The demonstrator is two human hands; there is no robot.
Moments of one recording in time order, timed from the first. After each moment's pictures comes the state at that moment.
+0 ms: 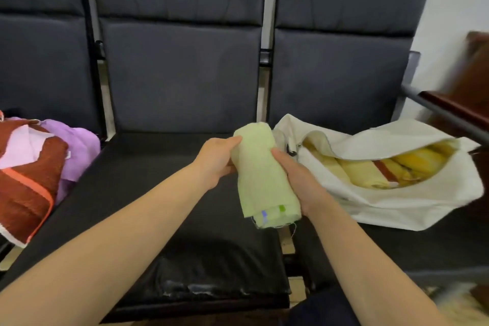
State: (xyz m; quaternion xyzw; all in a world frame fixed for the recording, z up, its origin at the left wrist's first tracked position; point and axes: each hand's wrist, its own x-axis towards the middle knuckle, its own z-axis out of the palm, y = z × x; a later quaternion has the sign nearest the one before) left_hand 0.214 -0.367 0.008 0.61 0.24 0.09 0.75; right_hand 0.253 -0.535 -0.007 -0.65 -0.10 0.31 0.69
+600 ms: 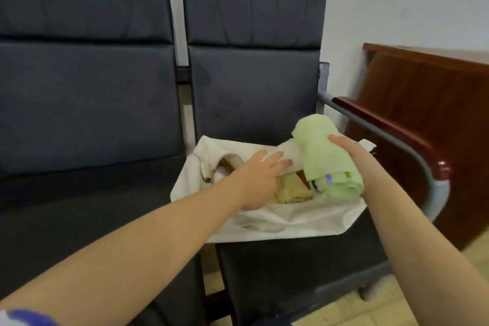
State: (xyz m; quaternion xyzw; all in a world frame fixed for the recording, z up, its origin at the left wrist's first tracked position) left_hand 0.333 -0.534 0.008 0.92 -0.32 0.10 -0.21; right_hand 0.368 -0.747 0.044 -0.61 0.04 0.12 0.79
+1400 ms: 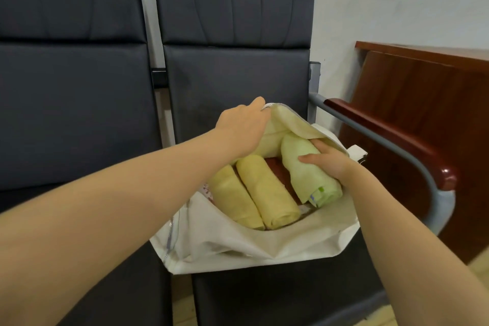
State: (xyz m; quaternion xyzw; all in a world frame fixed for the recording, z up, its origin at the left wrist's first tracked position) left_hand 0.411 -0.542 0.078 0.97 -0.13 0.21 -0.05; right_hand 0.485 -0.767 0.002 -0.86 -0.07 0.09 0.49
